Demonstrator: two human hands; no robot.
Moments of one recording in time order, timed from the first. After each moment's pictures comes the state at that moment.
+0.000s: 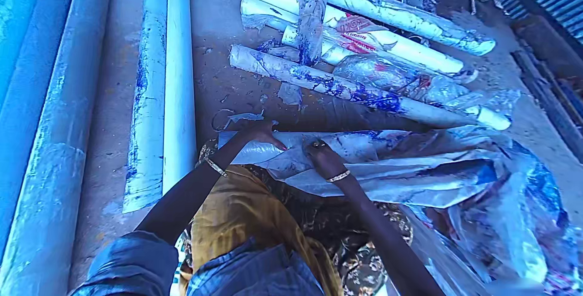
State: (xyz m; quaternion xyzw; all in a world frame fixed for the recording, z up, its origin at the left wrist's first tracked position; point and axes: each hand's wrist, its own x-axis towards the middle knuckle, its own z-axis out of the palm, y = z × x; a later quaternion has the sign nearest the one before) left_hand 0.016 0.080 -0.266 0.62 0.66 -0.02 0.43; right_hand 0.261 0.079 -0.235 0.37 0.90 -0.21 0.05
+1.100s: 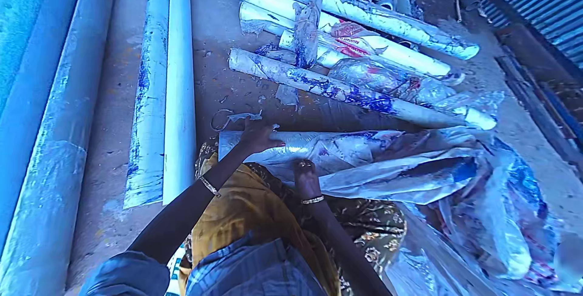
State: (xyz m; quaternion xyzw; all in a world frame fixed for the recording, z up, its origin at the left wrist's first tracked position) left_hand 0.033 0.036 -0.258 0.67 0.68 0.06 0.29; right_hand 0.258 -0.006 -0.311 0.42 0.89 -0.07 -0.19
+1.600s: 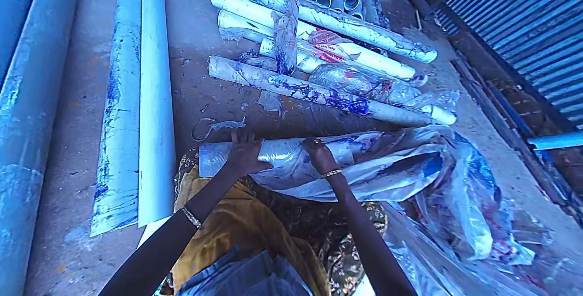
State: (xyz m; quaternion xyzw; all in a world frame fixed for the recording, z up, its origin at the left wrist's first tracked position) left_hand 0.065 0.019 -0.240 0.67 0.69 -0.04 0.25; right_hand 0.300 0.098 -0.249 0.46 0.87 -0.17 -0.04
